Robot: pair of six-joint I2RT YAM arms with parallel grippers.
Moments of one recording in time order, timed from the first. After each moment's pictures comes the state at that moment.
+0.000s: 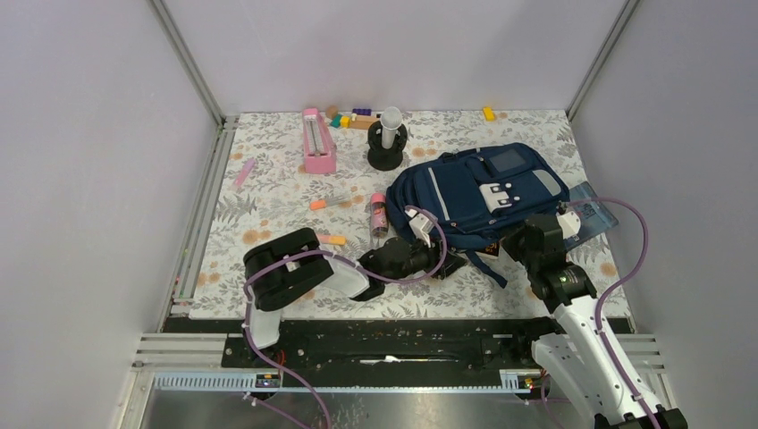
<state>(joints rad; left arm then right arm) -1.09 1.92 0.76 1.05 0.04 -0.66 0.24 0.65 0.56 -0.53 0.27 0.96</state>
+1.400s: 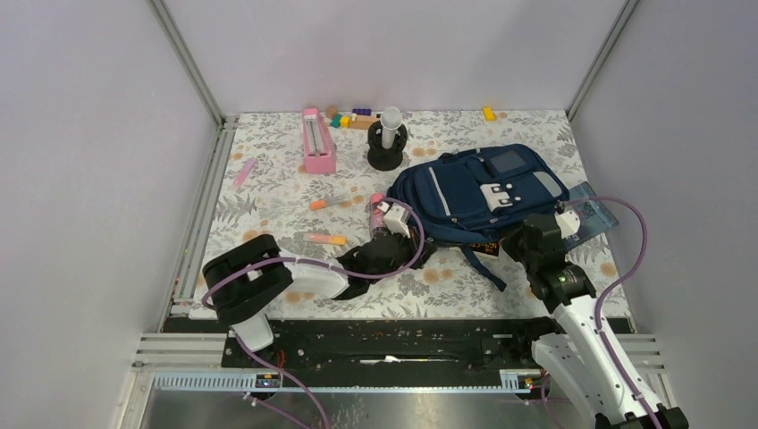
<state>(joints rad) -1.08 1.70 0.69 0.78 -0.20 -0.74 0.24 0.65 0.56 -0.52 0.29 0.94</state>
